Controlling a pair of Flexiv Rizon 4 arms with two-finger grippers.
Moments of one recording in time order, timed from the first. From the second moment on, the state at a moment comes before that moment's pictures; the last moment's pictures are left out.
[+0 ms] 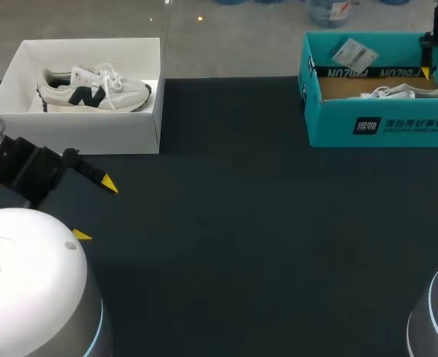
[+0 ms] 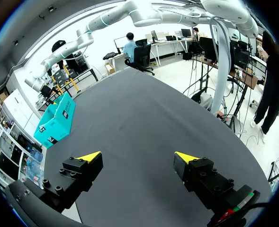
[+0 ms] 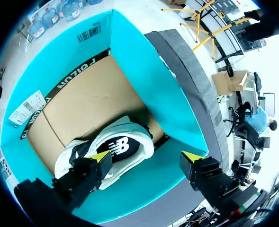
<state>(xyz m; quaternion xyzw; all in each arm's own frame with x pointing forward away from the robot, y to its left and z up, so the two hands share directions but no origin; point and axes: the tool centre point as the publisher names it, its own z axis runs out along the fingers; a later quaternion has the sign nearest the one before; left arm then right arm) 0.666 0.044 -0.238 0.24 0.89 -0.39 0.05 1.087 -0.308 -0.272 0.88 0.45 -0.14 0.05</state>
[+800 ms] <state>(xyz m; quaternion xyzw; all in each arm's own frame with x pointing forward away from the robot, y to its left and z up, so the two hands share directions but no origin) 0.667 0.044 -0.238 0.24 0.89 -0.39 0.05 1.046 -0.237 -0.186 0.87 0.47 -0.10 0.08</state>
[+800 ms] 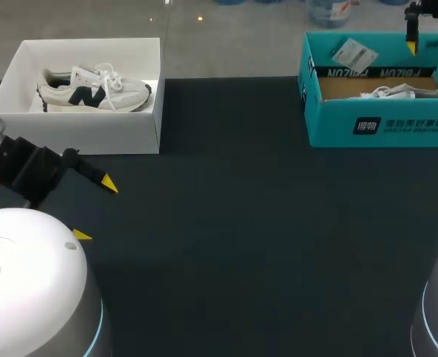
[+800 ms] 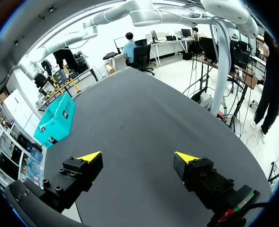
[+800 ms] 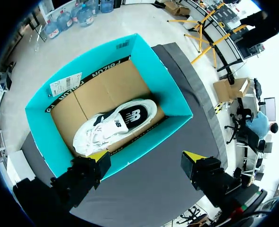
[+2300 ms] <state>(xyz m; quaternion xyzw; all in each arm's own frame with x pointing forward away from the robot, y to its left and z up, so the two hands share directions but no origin) 0.850 0.146 -0.216 0.66 0.74 -0.01 0.15 1.041 -0.237 -0.187 0.87 0.47 -0.09 0.10</state>
